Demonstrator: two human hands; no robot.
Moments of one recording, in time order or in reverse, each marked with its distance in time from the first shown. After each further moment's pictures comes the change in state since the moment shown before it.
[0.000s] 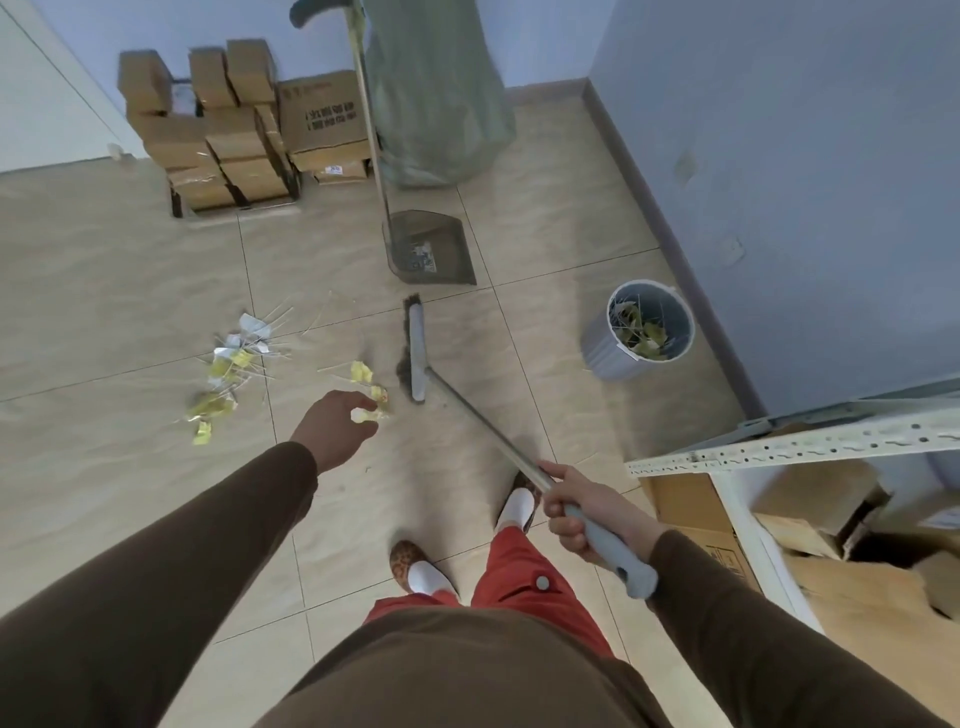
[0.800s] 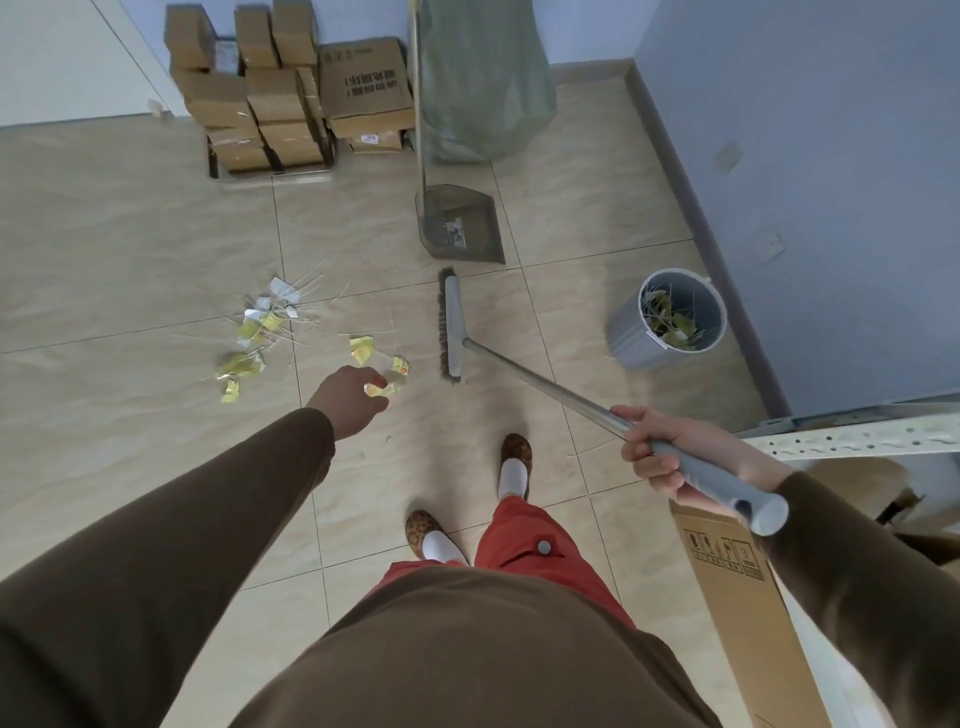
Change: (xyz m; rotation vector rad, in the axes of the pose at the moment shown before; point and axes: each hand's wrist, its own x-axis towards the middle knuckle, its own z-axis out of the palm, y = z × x) left_hand -0.015 -0.037 -0.009 0.019 0.008 -0.065; right_hand -0.056 -0.055 -0.007 0.186 -0.094 0.019
